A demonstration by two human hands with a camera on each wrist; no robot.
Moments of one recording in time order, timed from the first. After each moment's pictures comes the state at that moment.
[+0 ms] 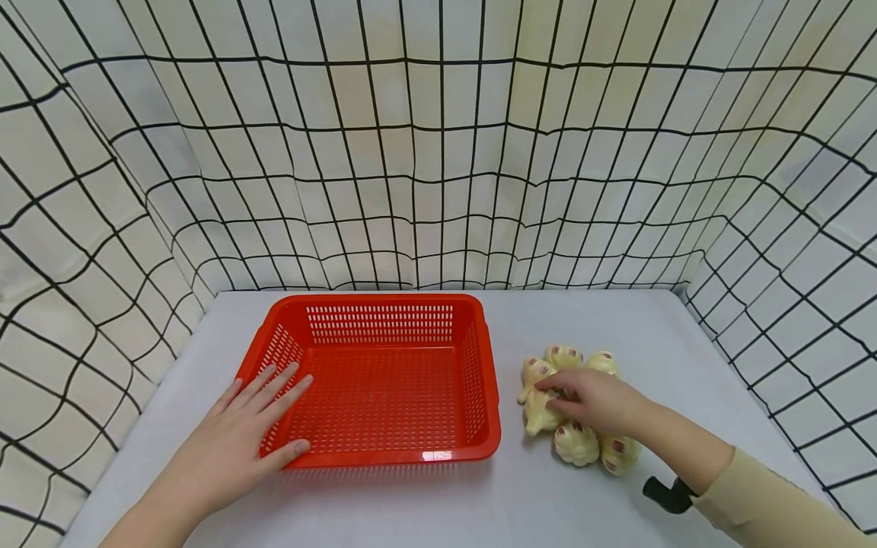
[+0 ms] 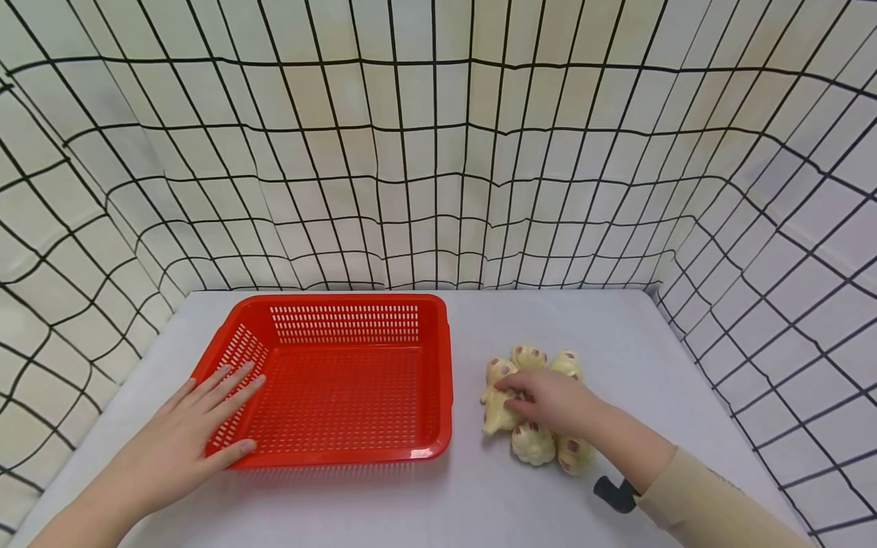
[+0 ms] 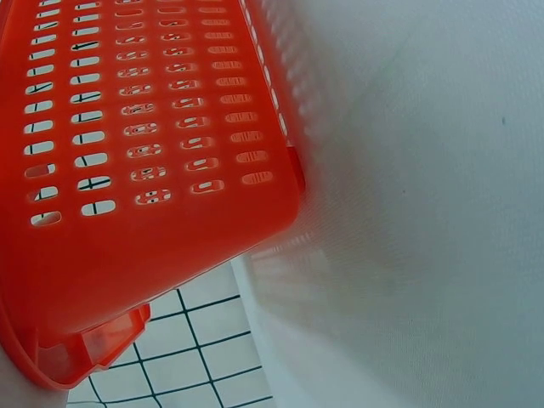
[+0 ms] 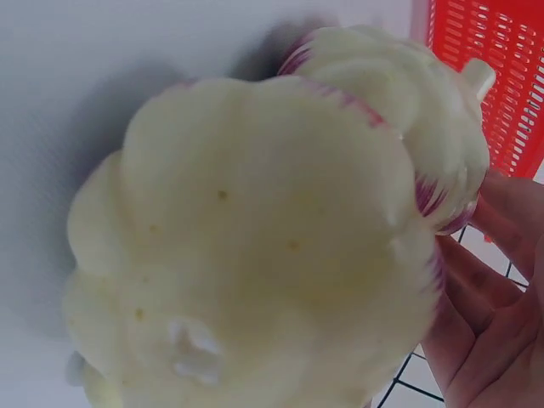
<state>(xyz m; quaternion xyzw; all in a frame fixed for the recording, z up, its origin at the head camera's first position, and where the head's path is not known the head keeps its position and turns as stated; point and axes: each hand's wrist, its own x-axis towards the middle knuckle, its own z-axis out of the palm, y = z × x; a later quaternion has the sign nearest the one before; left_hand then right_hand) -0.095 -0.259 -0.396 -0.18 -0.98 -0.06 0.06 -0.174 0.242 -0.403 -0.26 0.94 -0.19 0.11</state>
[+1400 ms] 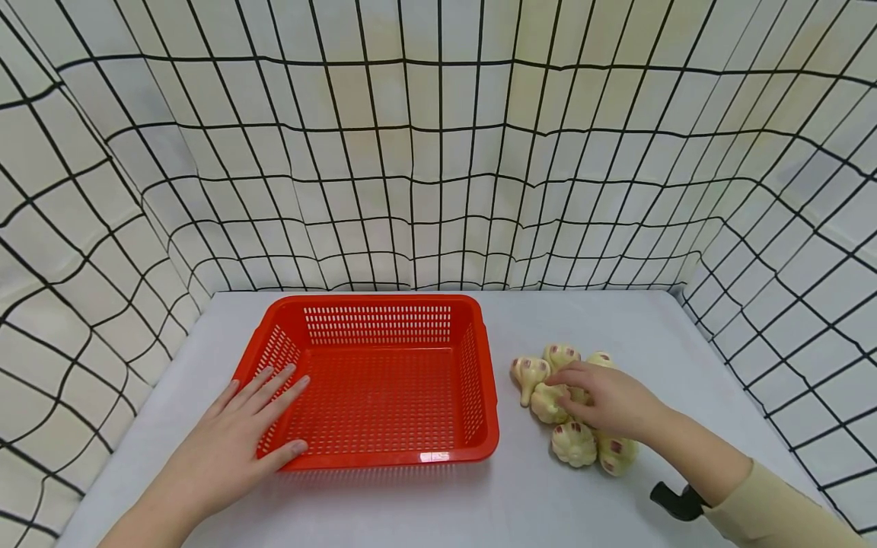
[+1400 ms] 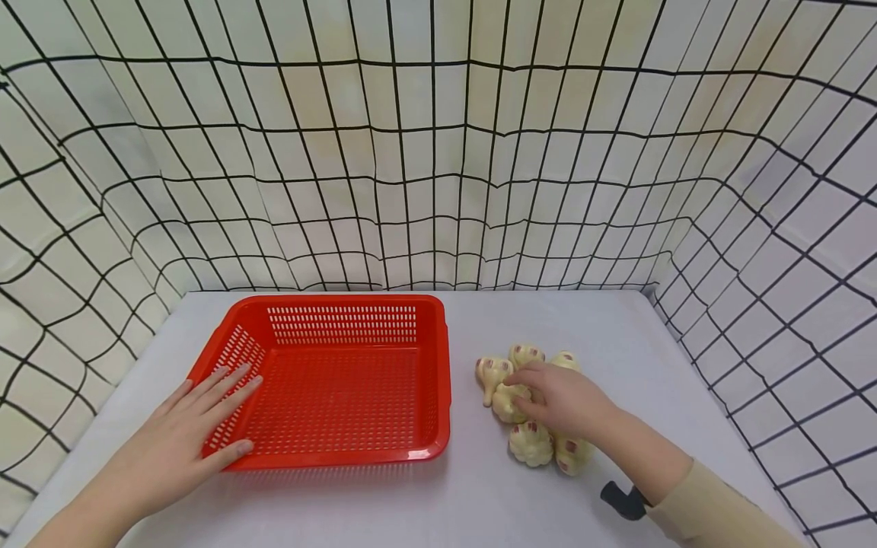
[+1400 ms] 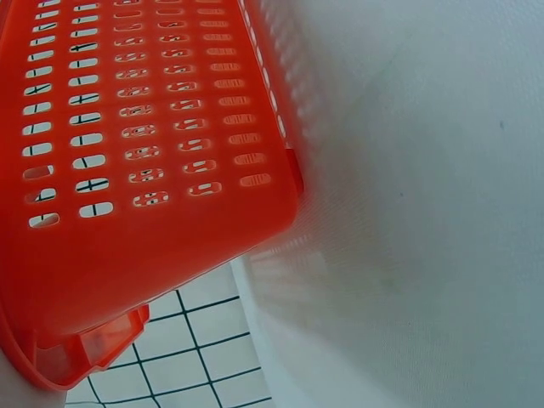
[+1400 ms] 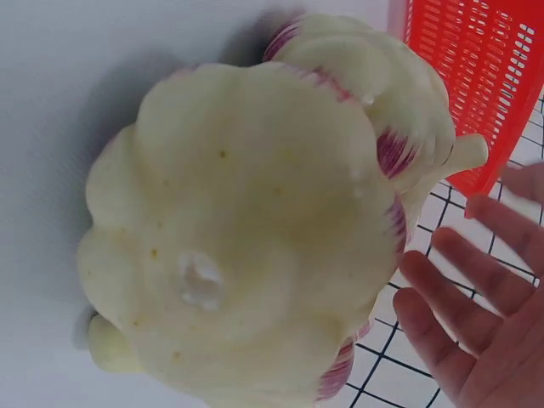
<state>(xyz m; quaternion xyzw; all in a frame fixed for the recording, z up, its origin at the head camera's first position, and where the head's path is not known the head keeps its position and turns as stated) -0.095 -0.259 -0.396 -0.19 -0.98 -0.06 0.07 -0.166 0.254 -0.398 -0.30 0.95 -0.14 0.02</state>
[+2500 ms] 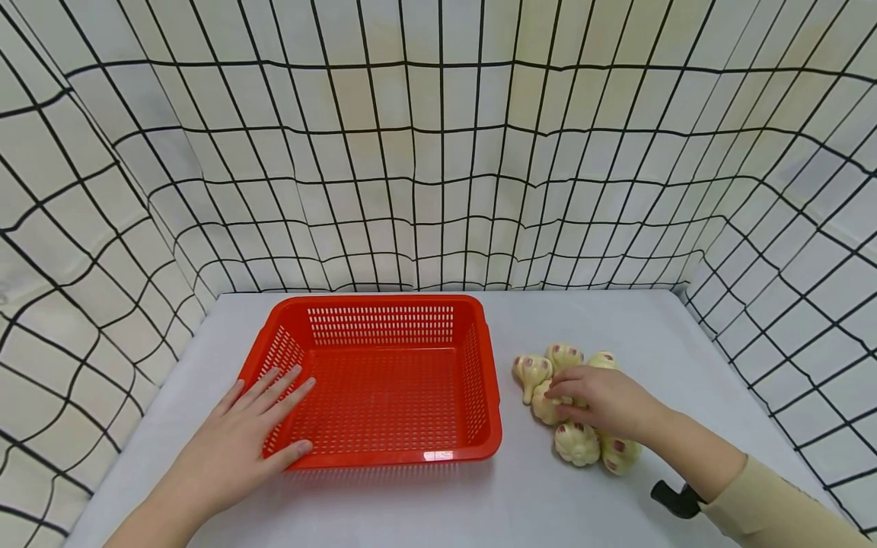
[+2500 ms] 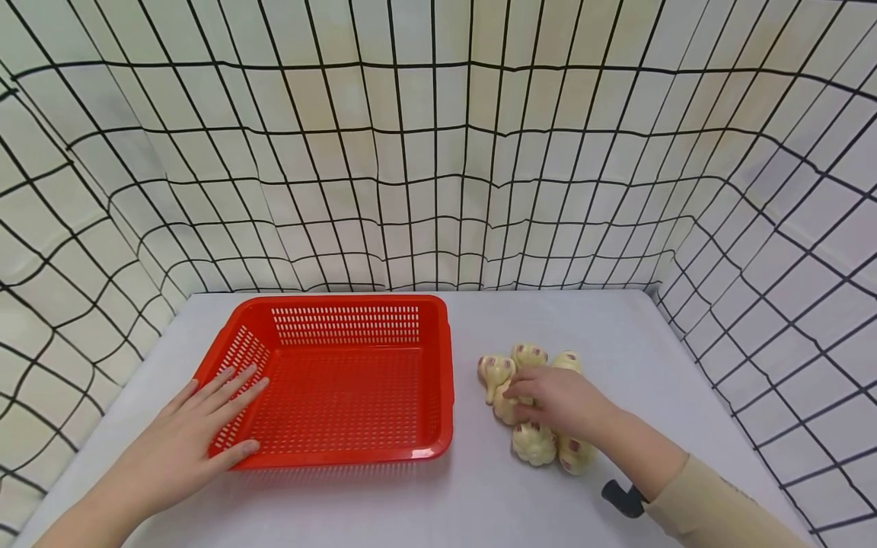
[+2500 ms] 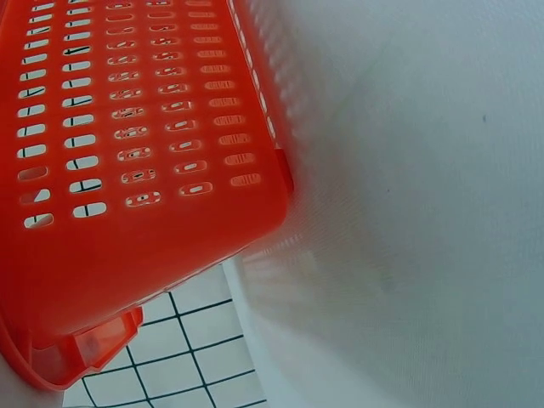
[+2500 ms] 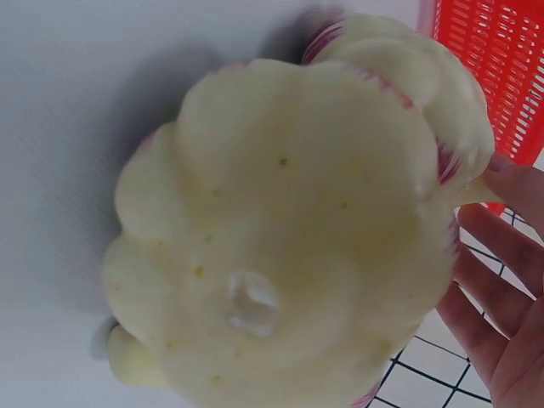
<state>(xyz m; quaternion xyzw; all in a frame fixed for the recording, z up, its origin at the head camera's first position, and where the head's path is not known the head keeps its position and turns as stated) -0.095 -0.260 -0.398 -0.20 -0.98 -0.05 0.08 -0.171 0.252 -0.402 -0.39 0.92 -0.08 -0.01</state>
